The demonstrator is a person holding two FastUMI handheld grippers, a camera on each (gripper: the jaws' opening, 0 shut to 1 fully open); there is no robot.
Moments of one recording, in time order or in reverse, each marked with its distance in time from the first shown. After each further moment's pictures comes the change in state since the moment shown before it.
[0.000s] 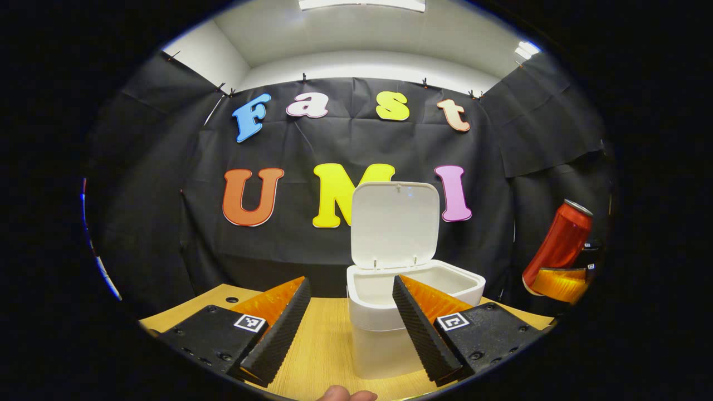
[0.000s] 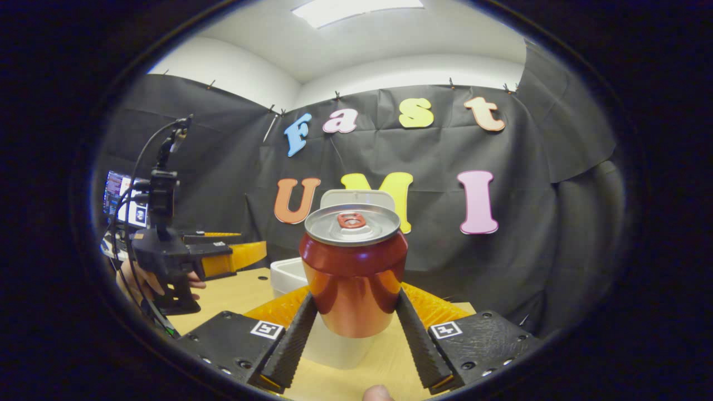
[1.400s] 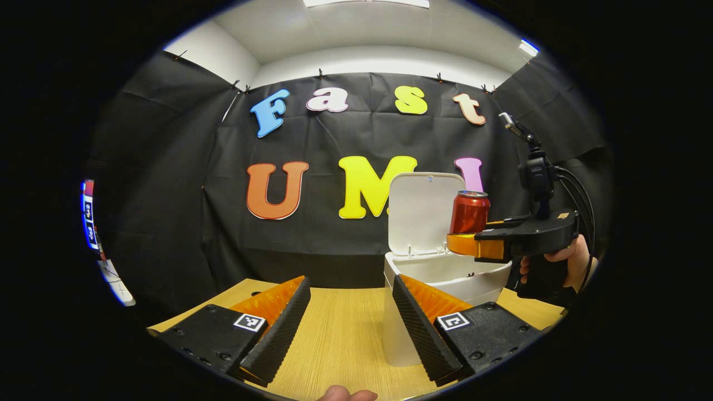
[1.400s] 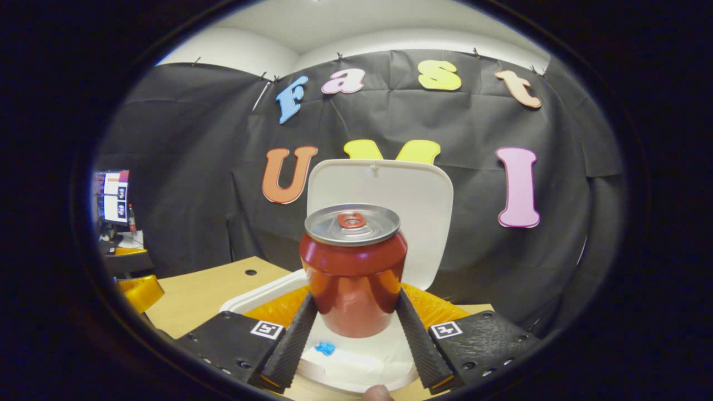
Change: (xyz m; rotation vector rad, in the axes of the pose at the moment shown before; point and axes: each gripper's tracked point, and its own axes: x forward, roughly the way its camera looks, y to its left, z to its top) left arm -0.023 0.055 -0.010 0.015 0.046 0.071; right arm 0.186 0.025 -0.004 -0.012 0.189 -0.011
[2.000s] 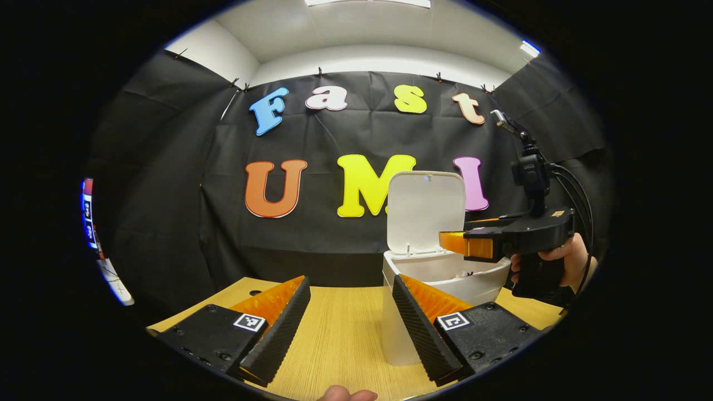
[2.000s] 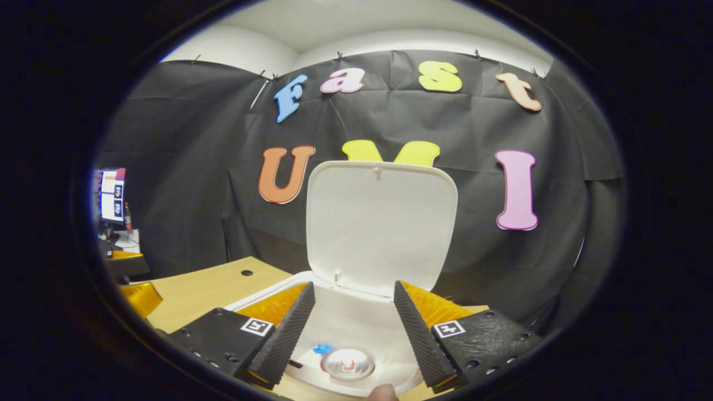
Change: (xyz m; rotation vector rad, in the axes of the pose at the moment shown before) left arm -0.002 0.001 -0.001 -0.003 0.007 -0.006; right arm 0.003 0.002 0.010 -0.008 -0.014 -0.028
